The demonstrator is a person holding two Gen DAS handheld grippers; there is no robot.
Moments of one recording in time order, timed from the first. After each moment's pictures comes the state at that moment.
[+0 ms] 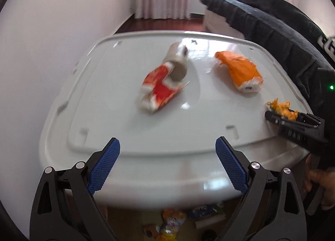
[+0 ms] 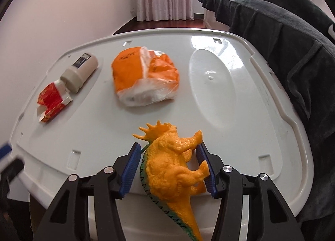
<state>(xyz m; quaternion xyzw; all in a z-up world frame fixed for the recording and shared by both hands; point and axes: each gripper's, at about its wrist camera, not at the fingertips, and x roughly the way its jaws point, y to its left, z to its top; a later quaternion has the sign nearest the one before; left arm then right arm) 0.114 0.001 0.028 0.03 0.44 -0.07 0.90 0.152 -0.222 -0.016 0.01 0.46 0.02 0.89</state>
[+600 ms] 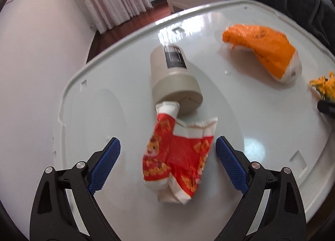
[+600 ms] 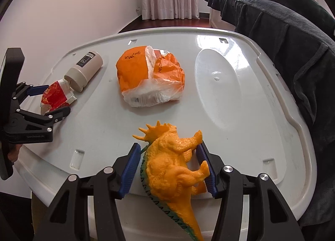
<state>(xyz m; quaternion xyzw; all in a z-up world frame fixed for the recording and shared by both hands) 0.232 -0.022 -0.015 0.23 0.45 -0.13 0.85 0.161 -0.227 -0.017 0.02 0.47 0.04 0.88</state>
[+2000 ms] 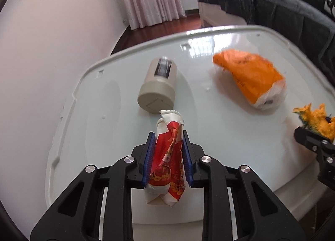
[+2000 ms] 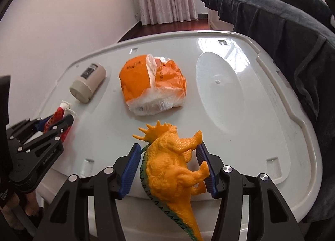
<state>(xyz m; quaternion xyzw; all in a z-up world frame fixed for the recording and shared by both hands) 0.182 -0.057 0.013 0.14 0.42 -0.04 0.90 0.156 -0.233 -0.004 0.07 0.45 0.05 0.89</state>
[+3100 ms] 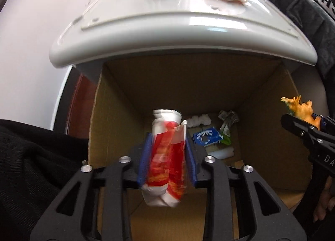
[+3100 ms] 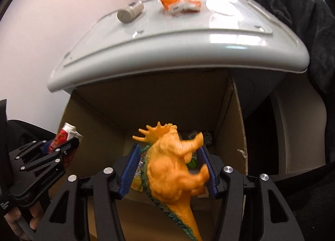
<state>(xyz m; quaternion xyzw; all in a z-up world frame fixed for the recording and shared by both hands) -0.035 0.006 -0.049 0.04 0.55 -0.03 0.83 -0.037 -0.188 -0.053 0.07 0.53 0.08 0.84</state>
